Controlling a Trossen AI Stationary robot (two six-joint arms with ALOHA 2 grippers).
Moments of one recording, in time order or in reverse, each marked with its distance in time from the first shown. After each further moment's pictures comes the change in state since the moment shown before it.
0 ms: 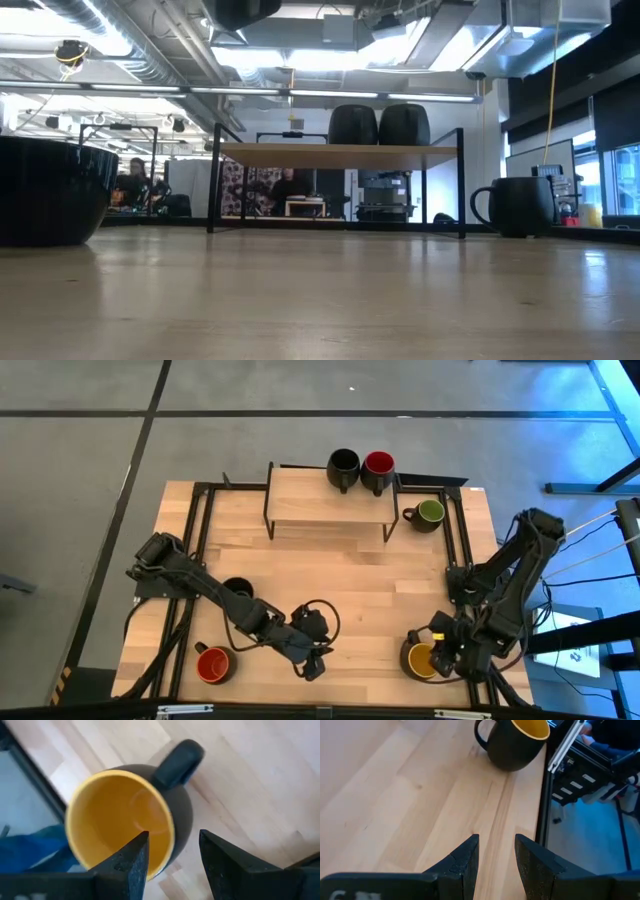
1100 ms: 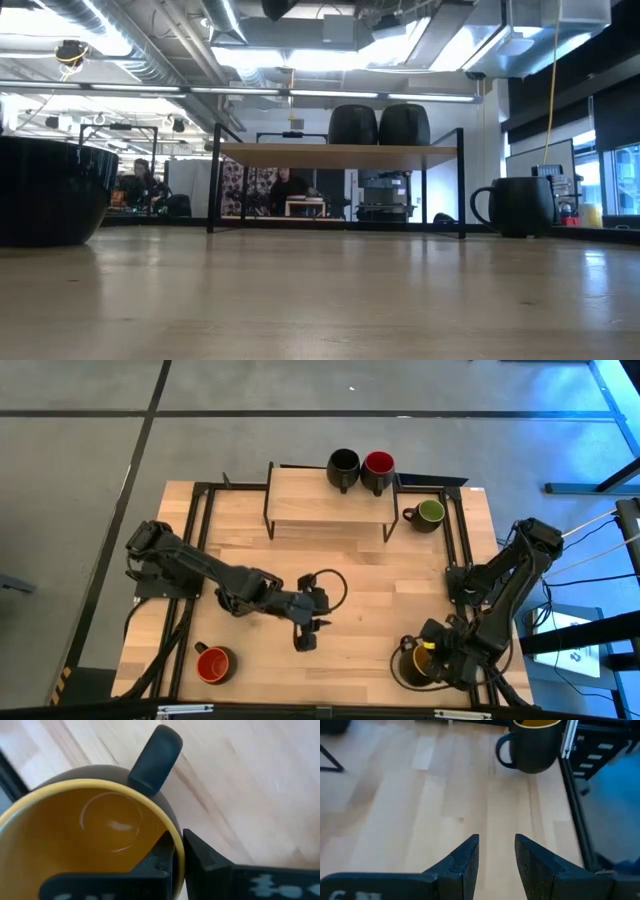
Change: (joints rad) left arm 0.150 -0.123 0.000 -0.119 0.101 0.485; right arm -0.040 0.133 0.022 0.020 -0.002 -0.101
